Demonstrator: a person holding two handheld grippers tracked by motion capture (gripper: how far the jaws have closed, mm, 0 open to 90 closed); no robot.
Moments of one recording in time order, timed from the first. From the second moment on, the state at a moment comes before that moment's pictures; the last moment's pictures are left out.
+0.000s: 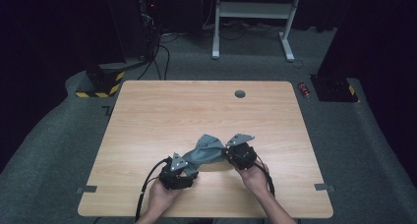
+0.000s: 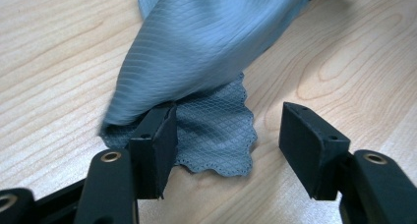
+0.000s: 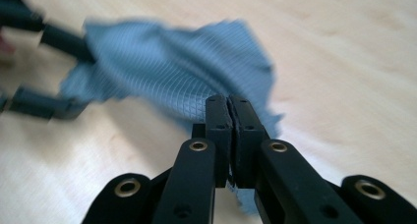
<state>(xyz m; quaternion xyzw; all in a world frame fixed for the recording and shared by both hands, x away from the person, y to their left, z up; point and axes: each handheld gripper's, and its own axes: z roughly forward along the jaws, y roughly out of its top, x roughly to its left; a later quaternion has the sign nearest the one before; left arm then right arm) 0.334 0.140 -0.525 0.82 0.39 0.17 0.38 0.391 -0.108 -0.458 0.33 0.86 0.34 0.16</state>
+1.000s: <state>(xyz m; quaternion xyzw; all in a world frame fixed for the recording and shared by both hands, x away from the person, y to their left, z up) 0.367 0.184 -0.492 0.79 0.45 0.25 0.33 0.381 -0.125 -0.442 0.34 0.85 0.36 0.17</state>
